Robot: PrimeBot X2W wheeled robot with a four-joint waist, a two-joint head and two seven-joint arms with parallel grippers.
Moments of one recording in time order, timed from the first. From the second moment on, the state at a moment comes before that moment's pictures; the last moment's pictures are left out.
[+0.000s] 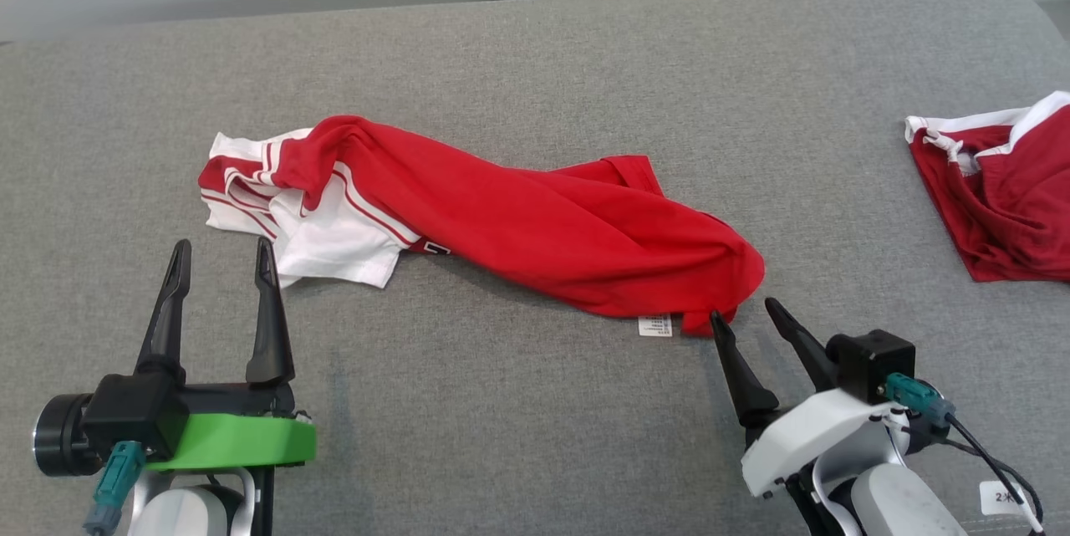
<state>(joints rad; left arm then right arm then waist) -0.08 0.17 -0.11 -0.01 -0.24 0.05 -0.26 -0.10 -0.10 0.22 0.19 0.29 0.13 -0.09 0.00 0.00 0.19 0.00</state>
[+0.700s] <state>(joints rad) -0.15 0.13 -0.11 -0.03 -0.22 0.02 -0.26 -0.34 -0.28 0.19 0.07 0.36 0.13 -0.01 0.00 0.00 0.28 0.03</state>
